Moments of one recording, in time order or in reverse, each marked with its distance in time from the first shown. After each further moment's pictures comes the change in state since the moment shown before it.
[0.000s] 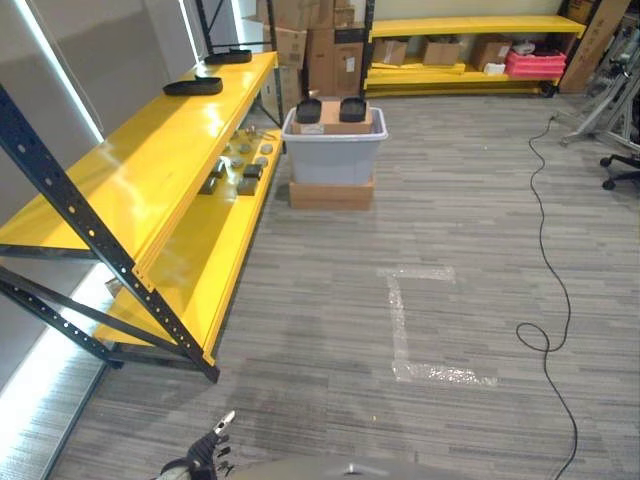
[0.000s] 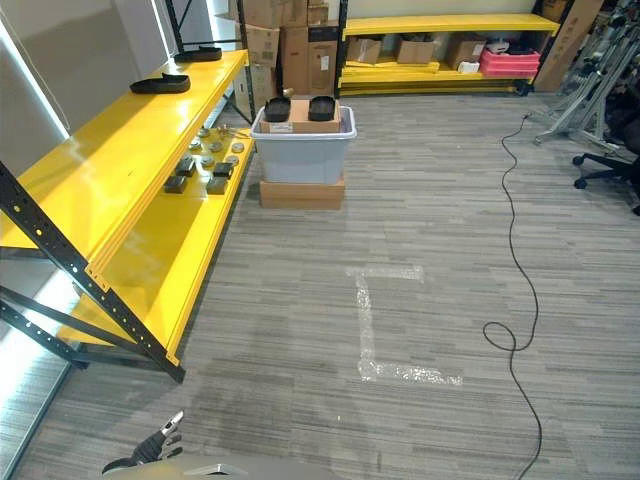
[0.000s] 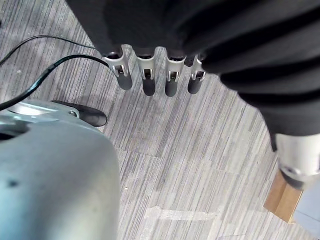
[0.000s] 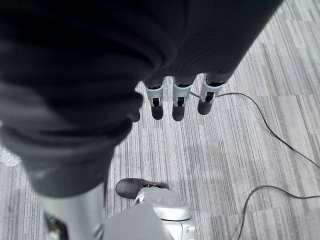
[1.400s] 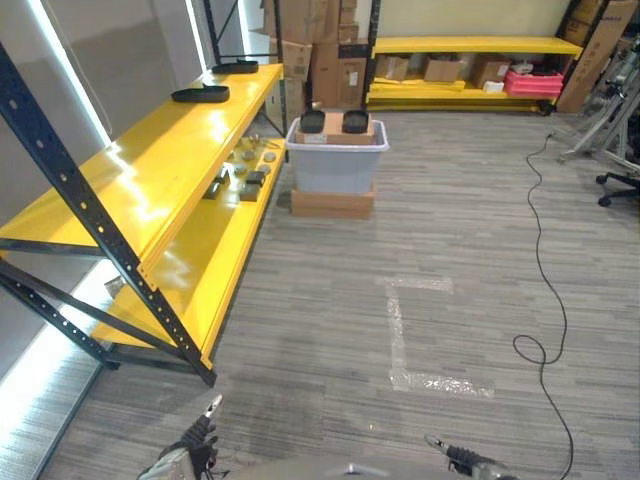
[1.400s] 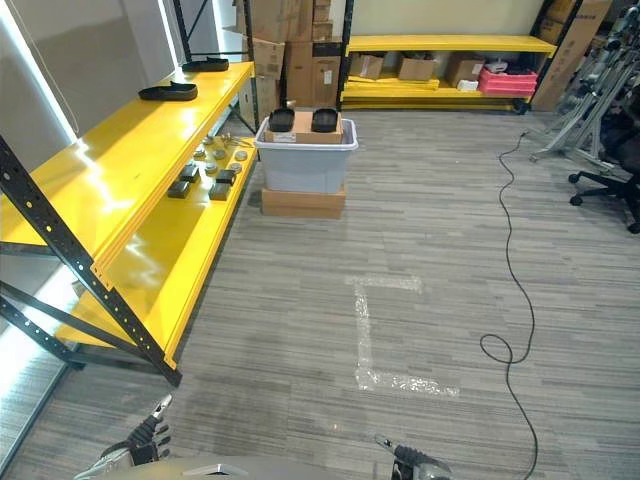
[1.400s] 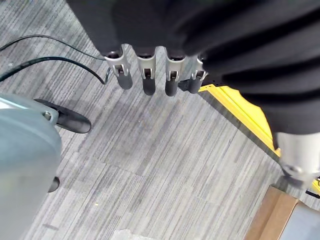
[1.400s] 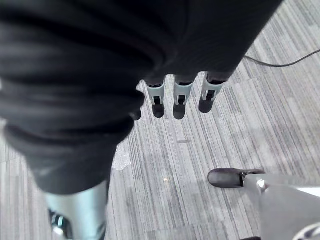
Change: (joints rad) left arm -0.057 0.000 0.043 -0.039 -0.117 0.105 0.170; right arm -0.077 -0.035 -0.020 -0.162 0.220 -0.123 -0.028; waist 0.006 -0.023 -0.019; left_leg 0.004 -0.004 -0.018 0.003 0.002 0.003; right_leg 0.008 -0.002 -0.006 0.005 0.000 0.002
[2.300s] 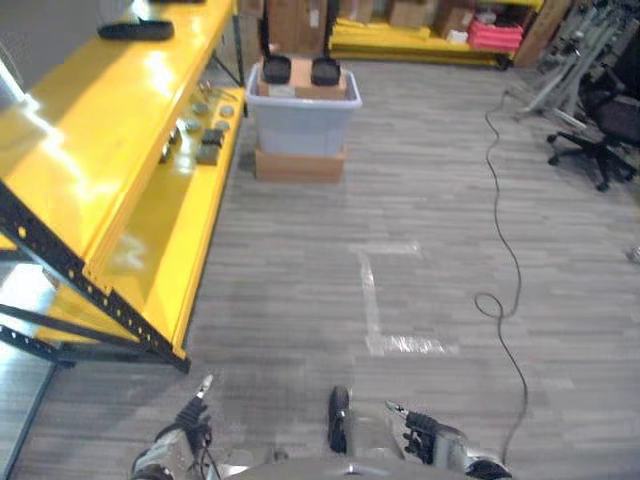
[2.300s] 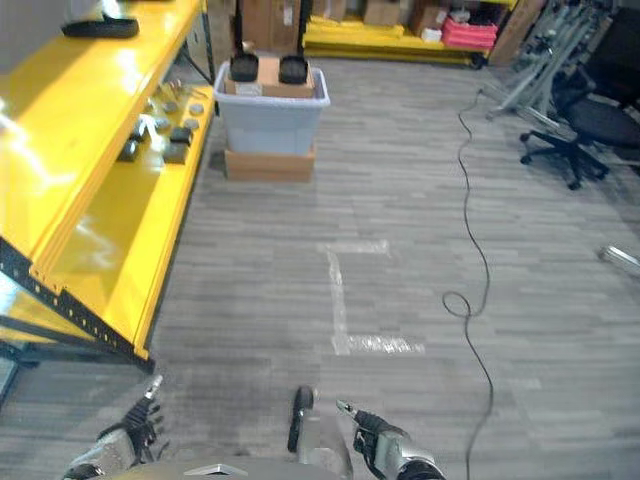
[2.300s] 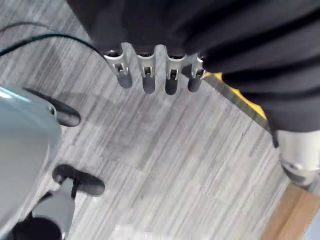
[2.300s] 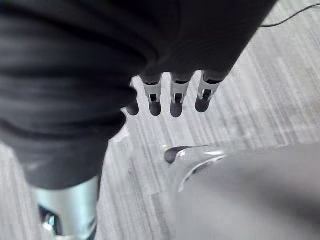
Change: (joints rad) left arm -0.013 -0.015 0.108 -0.046 0.004 0.018 0.044; right arm 0.067 0.055 0.112 -0.388 0.113 0.167 -0.032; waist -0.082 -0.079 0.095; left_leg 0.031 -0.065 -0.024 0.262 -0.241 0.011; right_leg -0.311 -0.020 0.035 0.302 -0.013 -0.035
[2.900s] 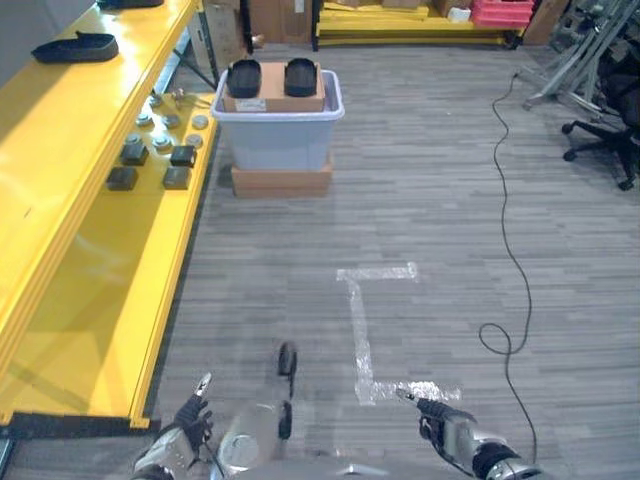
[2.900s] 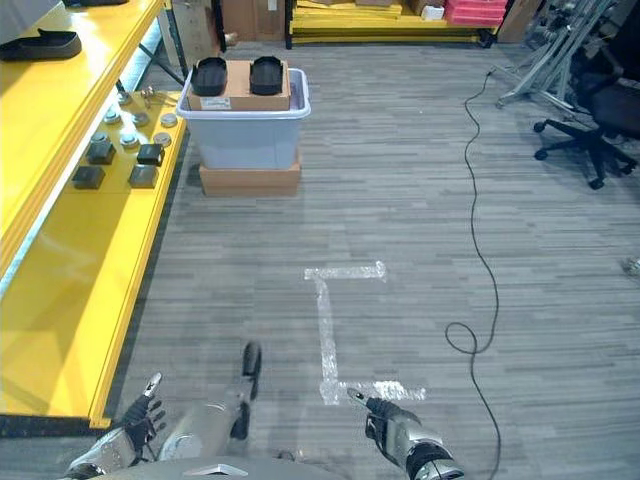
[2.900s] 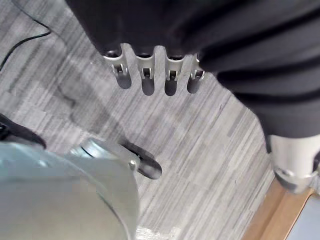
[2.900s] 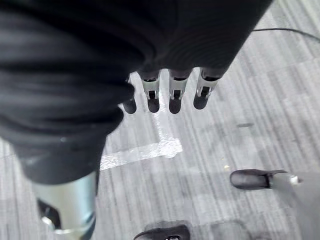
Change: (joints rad) left arm 0.006 0.019 0.056 0.001 -0.045 -0.022 -0.012; right arm -0.078 -0.061 0.064 0.043 0.002 -0.019 -0.021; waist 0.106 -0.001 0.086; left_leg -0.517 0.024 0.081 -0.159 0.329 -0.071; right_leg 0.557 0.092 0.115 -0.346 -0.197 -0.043
